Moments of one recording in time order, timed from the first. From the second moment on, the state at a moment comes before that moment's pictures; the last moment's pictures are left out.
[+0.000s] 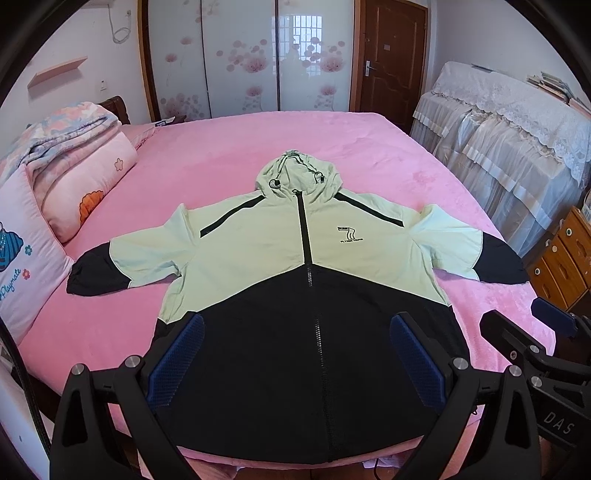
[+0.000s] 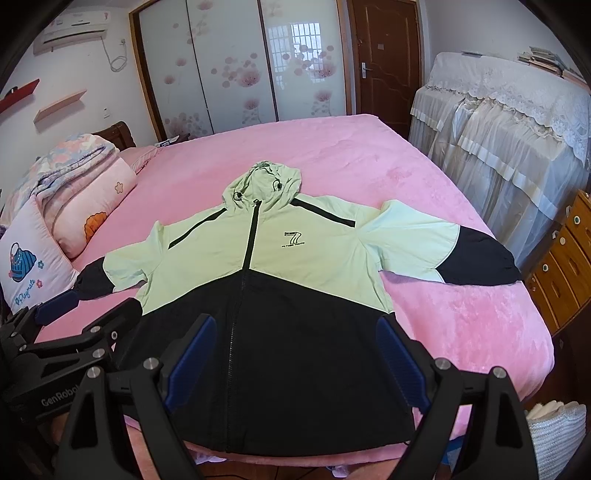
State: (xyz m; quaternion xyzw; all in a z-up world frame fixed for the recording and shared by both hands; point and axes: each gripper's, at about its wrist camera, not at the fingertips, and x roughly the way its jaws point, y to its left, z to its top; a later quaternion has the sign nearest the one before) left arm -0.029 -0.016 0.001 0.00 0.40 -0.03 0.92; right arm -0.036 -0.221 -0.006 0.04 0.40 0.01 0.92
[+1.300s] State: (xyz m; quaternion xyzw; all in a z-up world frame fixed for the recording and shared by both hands) left arm -0.020 -0.023 -0.008 0.01 0.42 -0.02 0.91; right arm -0.031 -0.211 -0.016 0.03 0.41 0.02 0.91
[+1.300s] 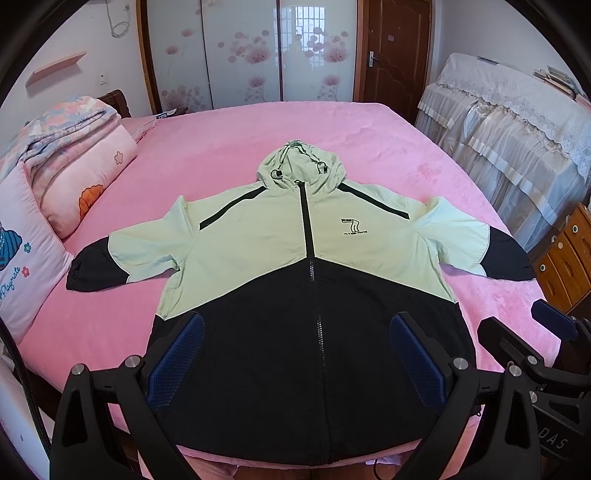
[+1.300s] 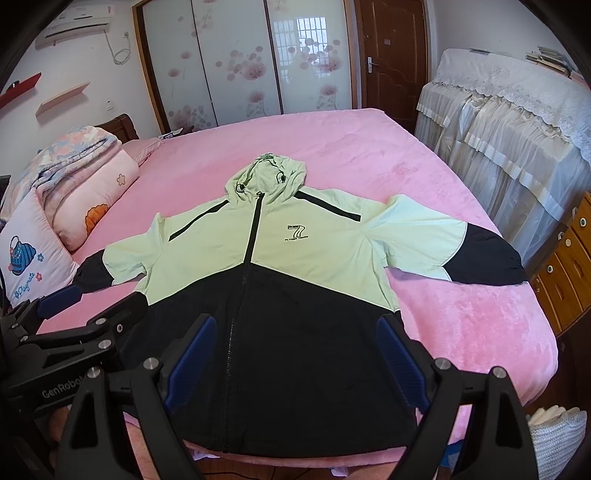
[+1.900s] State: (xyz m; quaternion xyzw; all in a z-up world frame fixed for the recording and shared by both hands) left arm 0.010 -0.055 -0.009 0.03 0.43 -0.02 0.90; right arm -0.009 -0.247 -0.028 0.06 0.42 0.02 0.91
